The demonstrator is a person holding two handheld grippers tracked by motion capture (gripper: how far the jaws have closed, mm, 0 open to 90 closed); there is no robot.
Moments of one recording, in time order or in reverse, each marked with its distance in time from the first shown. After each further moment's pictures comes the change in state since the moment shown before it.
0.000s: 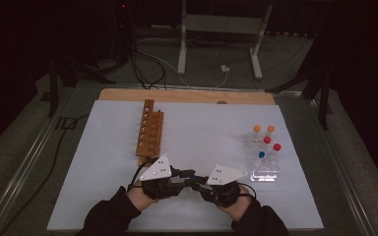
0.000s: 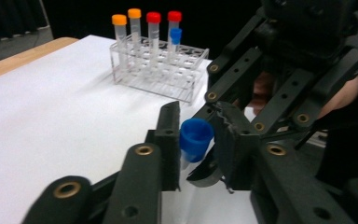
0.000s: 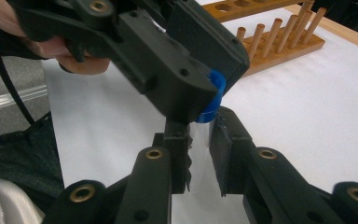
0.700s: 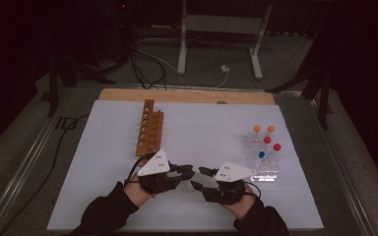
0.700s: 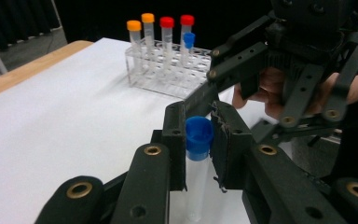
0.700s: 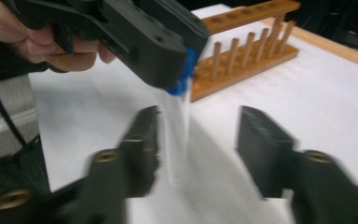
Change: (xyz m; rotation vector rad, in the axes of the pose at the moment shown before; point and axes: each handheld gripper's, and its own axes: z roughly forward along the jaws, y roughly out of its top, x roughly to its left) left arm 0.009 0.015 -0.012 0.014 0.048 0.024; right arm -0.010 -0.004 -0.010 -0.087 -0.045 0.069
